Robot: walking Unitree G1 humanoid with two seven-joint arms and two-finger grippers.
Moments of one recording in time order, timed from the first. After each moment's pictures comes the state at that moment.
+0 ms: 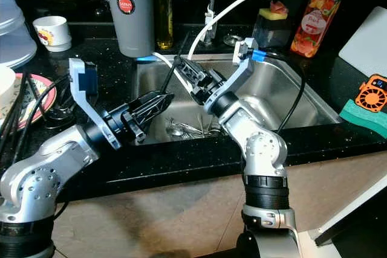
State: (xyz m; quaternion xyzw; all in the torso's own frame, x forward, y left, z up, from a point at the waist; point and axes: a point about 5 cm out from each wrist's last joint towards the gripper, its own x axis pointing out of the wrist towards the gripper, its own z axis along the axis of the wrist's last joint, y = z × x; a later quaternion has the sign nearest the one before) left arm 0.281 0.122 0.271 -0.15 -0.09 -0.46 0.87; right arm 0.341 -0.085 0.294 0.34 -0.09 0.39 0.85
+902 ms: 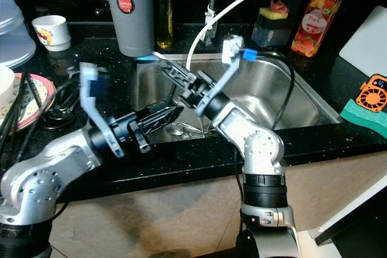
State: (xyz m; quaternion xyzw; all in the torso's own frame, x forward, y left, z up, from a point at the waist) left arm 0.274 0.116 0.268 -0.13 -0.07 -0.50 0.85; right arm 0.332 -0.071 0.300 0.34 -0.08 0.46 0.82
